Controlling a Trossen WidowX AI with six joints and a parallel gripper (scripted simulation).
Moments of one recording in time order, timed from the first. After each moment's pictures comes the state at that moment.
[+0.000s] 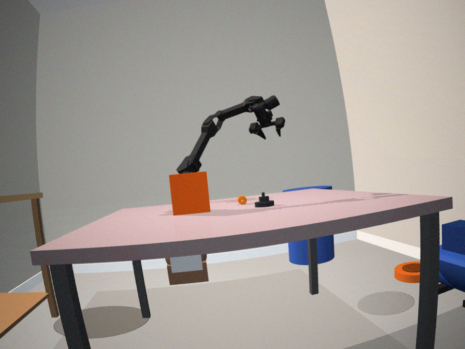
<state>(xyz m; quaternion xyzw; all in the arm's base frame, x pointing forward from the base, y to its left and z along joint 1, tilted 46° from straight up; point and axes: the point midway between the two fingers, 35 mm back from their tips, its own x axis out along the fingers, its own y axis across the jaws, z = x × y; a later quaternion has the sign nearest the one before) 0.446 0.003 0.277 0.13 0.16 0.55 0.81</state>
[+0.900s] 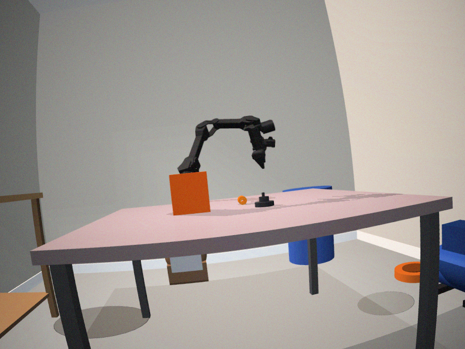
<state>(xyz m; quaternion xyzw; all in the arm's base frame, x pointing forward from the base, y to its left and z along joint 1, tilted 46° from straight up) 0.377 0.080 0.171 0.48 0.59 0.27 0.59</state>
